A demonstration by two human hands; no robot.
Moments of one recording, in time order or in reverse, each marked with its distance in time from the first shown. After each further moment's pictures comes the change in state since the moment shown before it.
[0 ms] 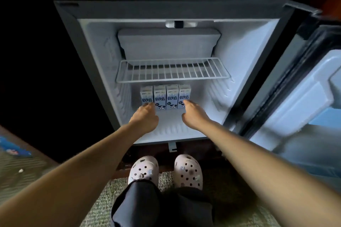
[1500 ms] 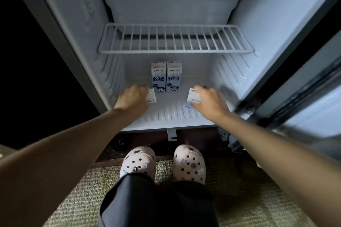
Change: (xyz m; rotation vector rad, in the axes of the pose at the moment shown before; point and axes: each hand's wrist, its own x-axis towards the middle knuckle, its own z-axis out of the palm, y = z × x) left_hand 0.048 -0.039 0.034 0.266 0.173 0.098; right_hand 0.034 0.059 0.029 -0.237 0.205 -0.105
